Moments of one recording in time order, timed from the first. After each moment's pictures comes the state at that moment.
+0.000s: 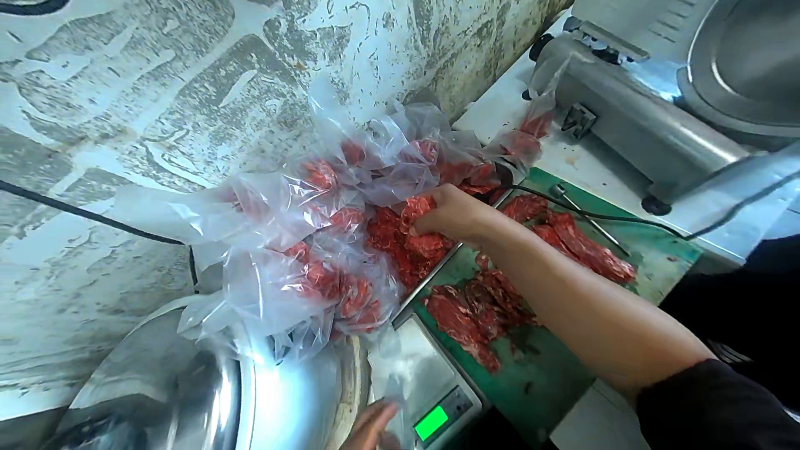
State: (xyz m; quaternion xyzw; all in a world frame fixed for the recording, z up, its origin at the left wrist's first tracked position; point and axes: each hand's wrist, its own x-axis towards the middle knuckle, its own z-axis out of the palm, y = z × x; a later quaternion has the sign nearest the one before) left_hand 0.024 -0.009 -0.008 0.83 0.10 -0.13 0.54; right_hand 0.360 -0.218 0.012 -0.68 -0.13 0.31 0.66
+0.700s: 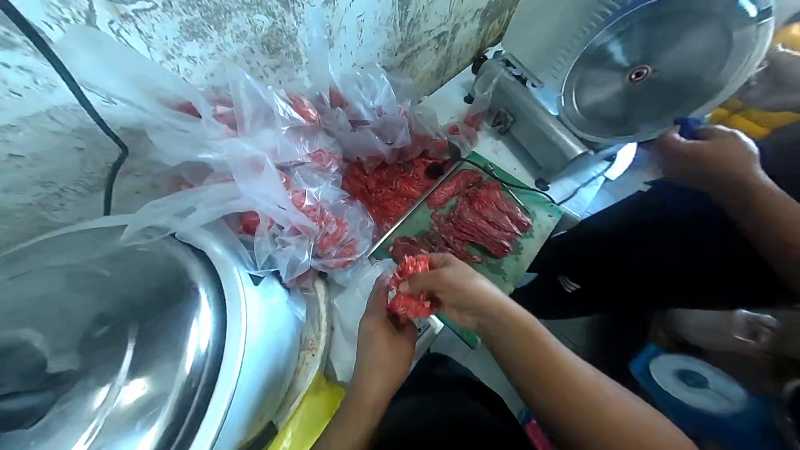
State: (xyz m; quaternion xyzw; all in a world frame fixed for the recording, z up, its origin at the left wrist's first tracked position) left_hand 0.051 -0.038 -0.052 0.80 0.10 -0.08 0.58; right_hand 0.122 -0.183 0.020 -0.58 0.15 0.37 0.71
